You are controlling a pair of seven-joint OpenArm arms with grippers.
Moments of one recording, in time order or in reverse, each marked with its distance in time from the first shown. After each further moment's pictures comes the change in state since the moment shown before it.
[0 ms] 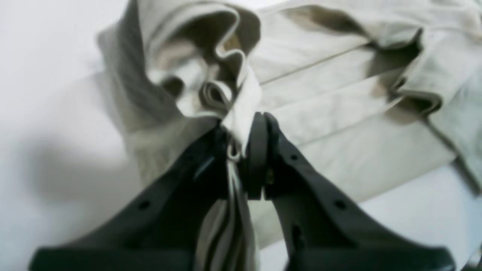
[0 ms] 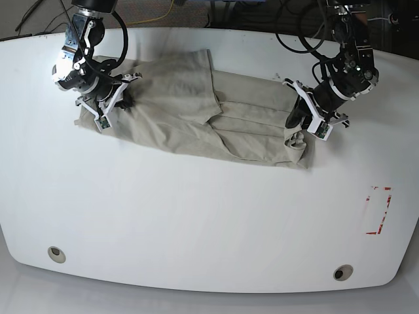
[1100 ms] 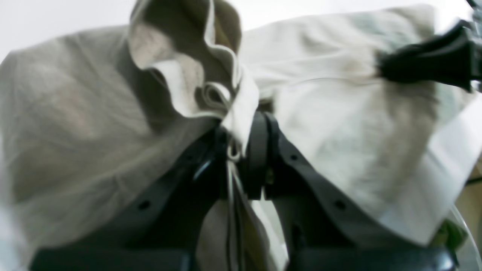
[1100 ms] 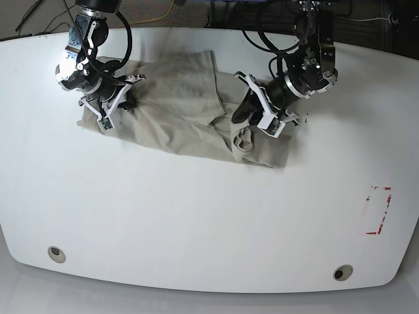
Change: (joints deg) left arm -0.2 9.1 11.6 0.0 0.4 0.3 0.2; right arm 0.3 -1.5 0.0 0.0 -0.3 -0.2 0.1
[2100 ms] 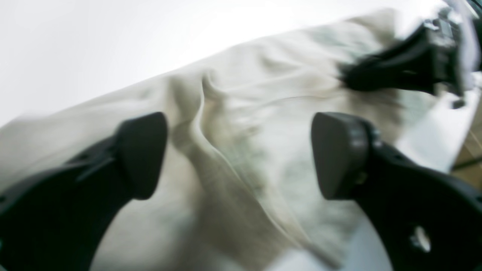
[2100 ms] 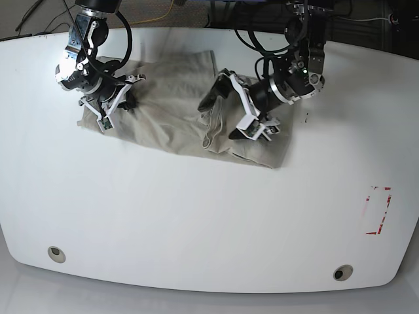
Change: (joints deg) left arm -2.1 -0.3 7.7 0.0 -0.2 0.0 -0.1; right arm 0.0 0.0 0.0 0.0 0.1 0.0 0.0
